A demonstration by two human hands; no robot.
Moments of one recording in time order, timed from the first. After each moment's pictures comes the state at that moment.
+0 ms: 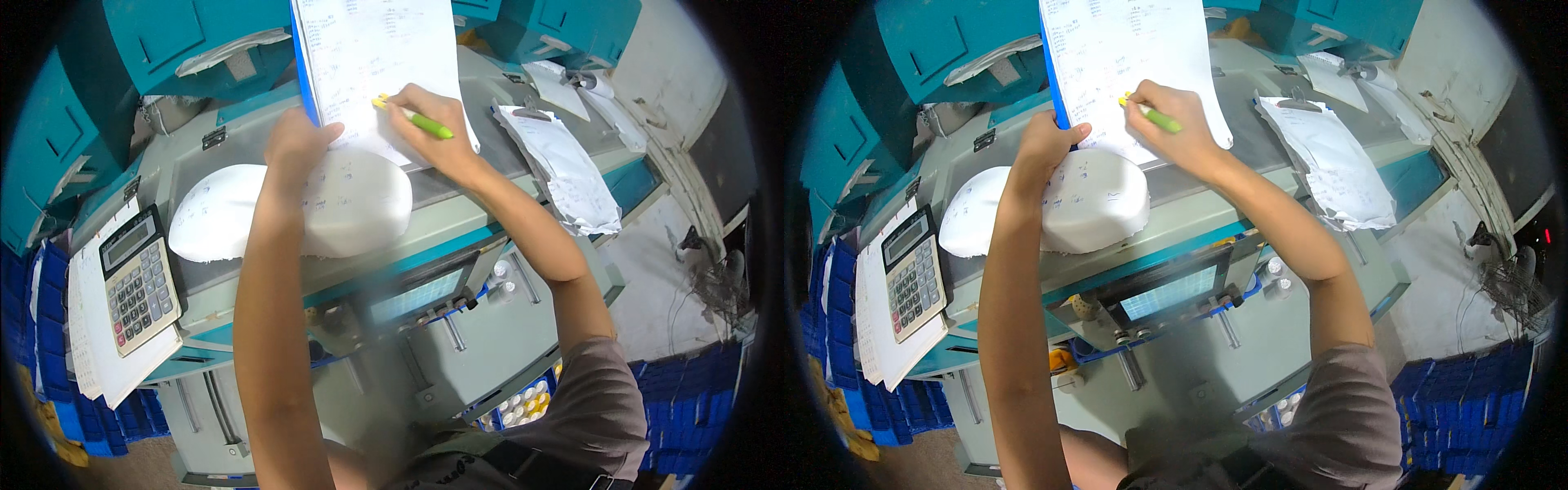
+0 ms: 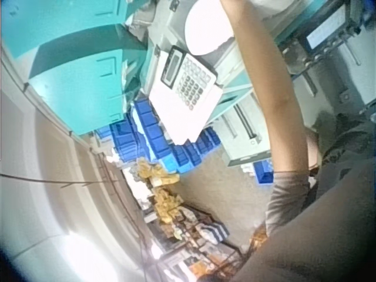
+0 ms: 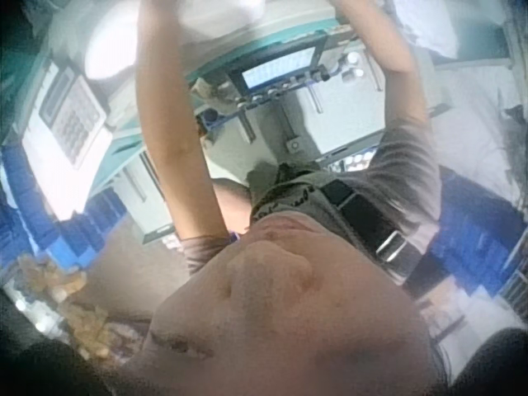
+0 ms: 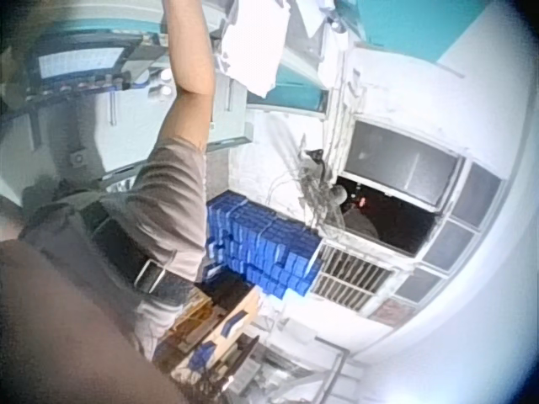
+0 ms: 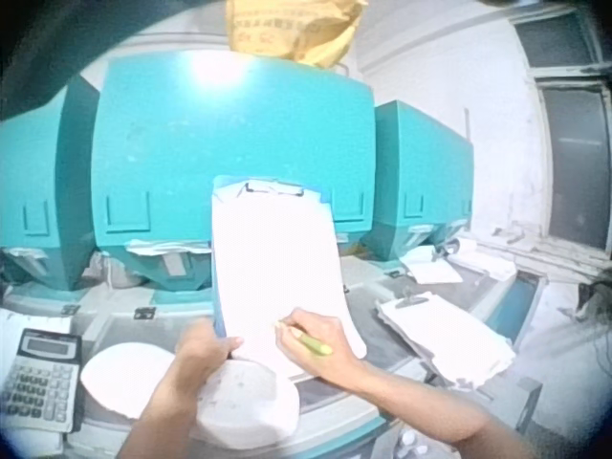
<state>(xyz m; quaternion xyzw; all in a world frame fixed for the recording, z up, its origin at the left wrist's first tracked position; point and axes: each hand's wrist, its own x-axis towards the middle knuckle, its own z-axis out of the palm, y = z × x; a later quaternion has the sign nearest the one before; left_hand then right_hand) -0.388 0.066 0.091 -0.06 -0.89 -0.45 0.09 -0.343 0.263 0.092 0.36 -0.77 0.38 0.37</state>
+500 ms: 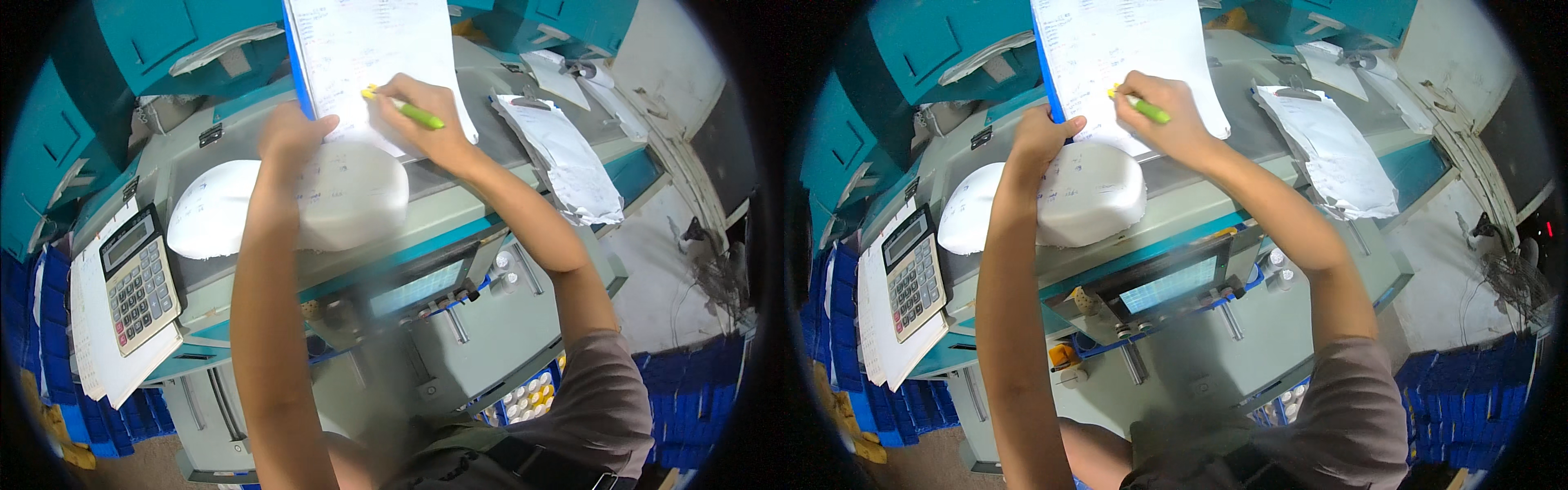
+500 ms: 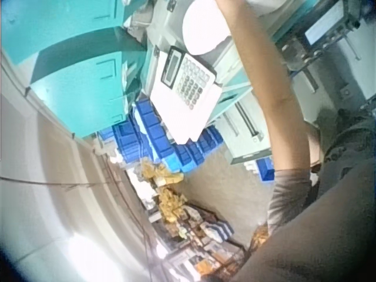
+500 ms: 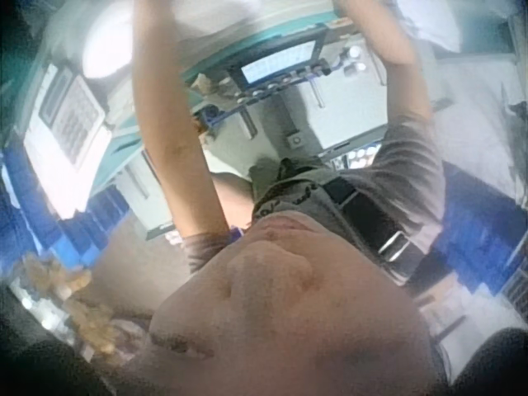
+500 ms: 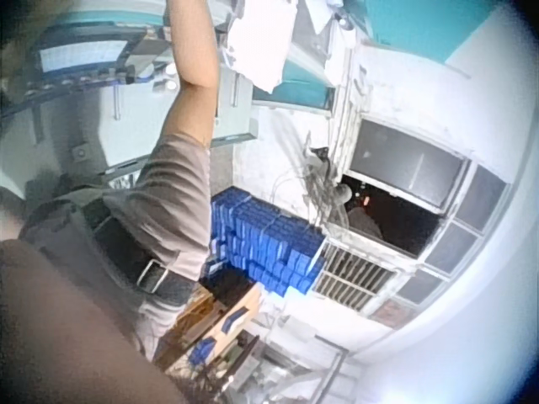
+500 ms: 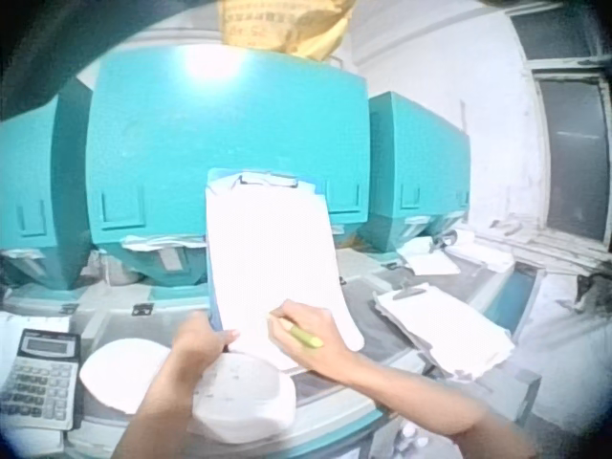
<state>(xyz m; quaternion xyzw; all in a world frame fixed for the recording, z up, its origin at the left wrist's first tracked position) -0.384 0.064 0.097 -0.04 -0.90 -0.44 0.05 -0.339 0.265 0.096 0.24 -0.83 0.38 0.34</state>
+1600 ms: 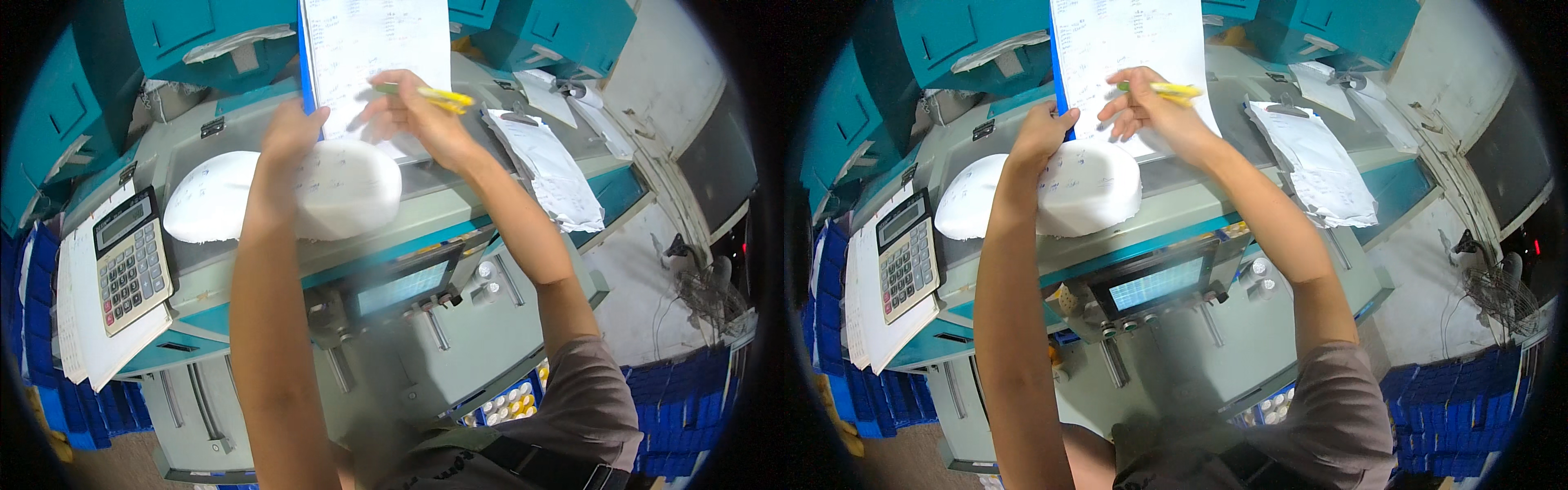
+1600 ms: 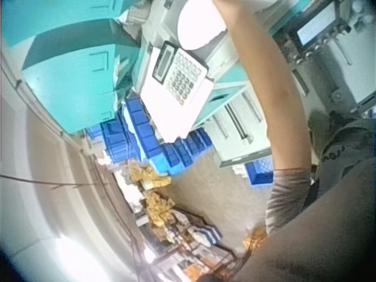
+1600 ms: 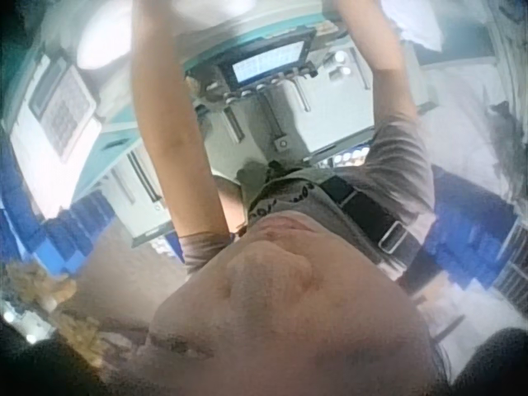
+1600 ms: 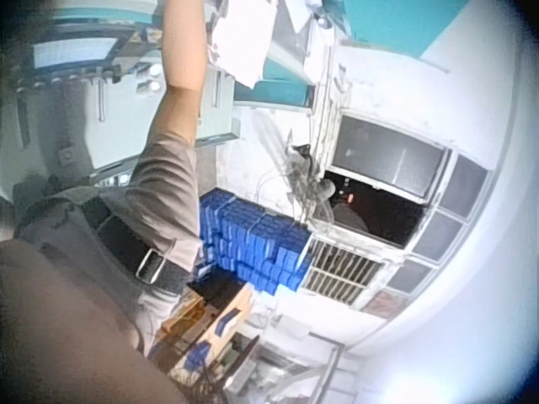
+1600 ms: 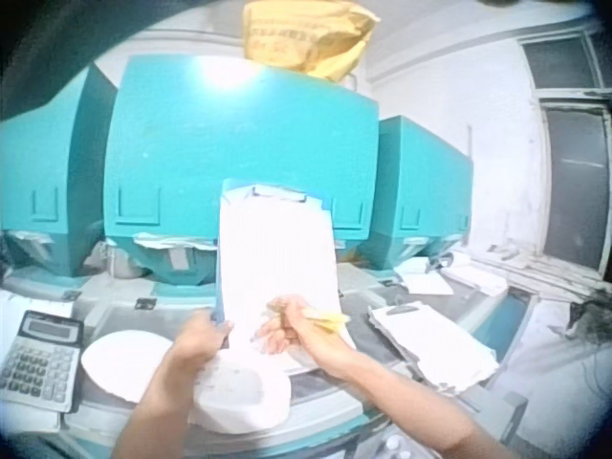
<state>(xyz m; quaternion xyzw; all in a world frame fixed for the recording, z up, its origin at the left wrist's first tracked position) -0.387 0.060 0.091 -0.07 -0.87 -0.48 0.08 -0.320 0.269 0.121 0.28 -0.71 0.65 0.01</state>
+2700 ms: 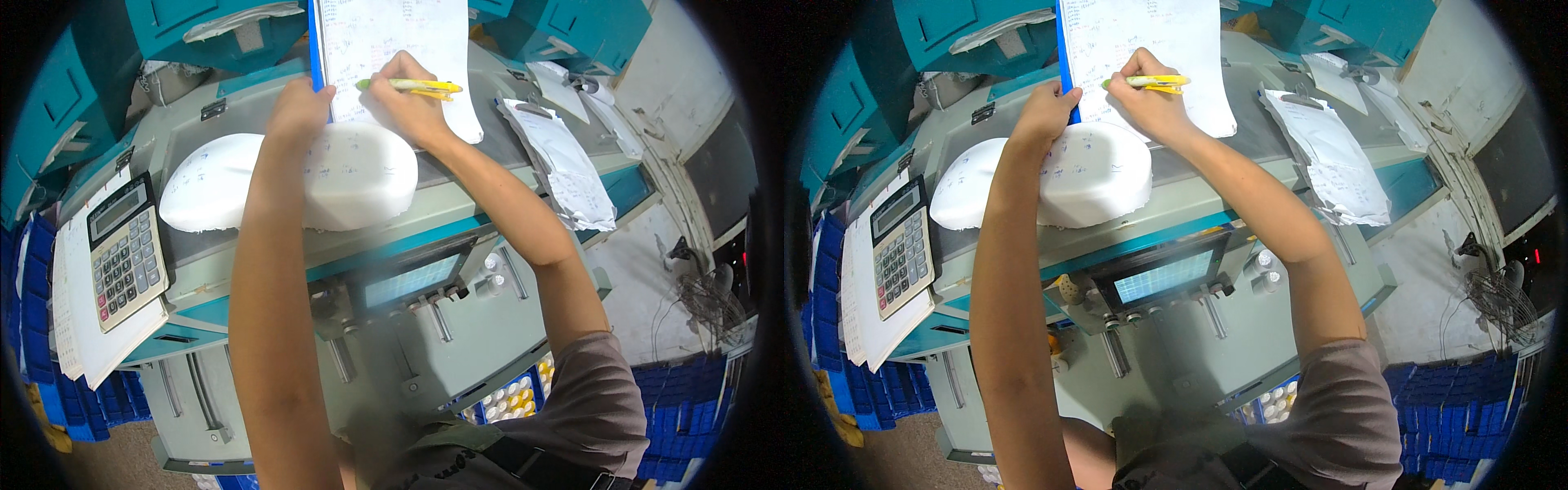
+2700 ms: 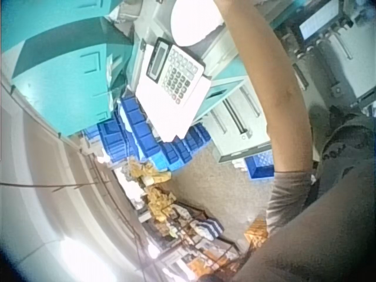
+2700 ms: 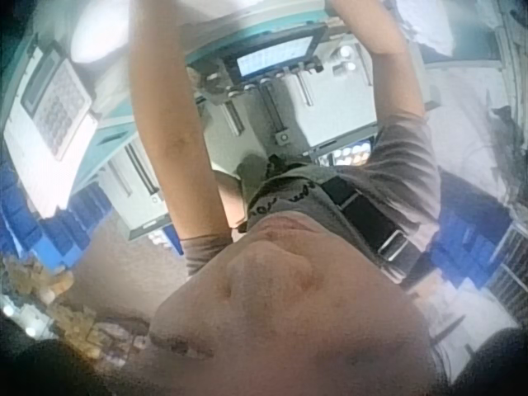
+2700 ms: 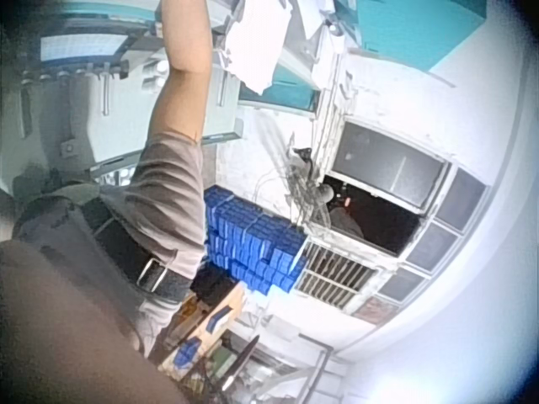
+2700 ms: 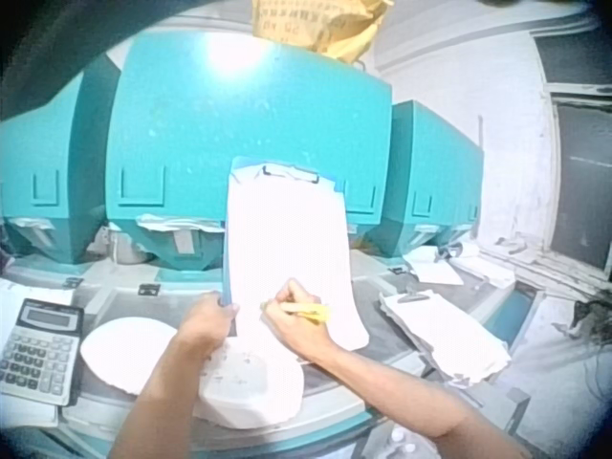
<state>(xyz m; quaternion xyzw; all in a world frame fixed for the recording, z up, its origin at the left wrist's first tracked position) -0.393 0.066 0.092 -0.01 -0.88 -0.46 0.07 -0.361 0.241 0.088 0.23 -0.78 0.49 0.33</state>
